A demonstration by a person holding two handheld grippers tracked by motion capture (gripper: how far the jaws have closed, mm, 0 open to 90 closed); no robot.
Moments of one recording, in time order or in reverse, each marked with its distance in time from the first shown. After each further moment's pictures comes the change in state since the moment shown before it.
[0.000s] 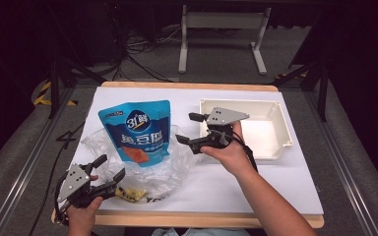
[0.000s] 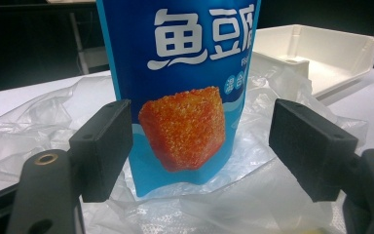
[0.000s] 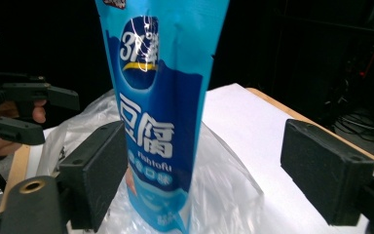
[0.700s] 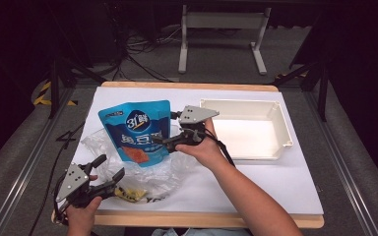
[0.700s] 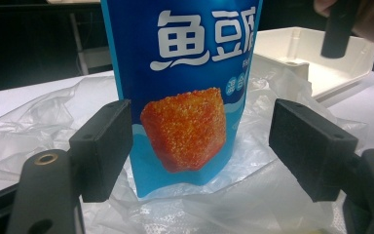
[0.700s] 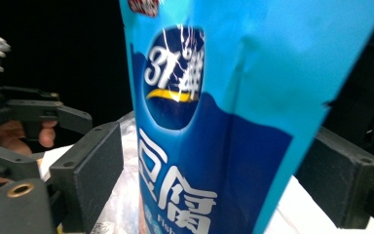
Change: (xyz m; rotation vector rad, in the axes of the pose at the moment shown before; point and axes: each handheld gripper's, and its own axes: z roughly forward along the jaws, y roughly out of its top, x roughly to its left) left arm 0.002 0.000 -0.001 -0.002 -0.005 -0.005; right arm 0.010 0.001 0.068 -0.056 0.113 -0.034
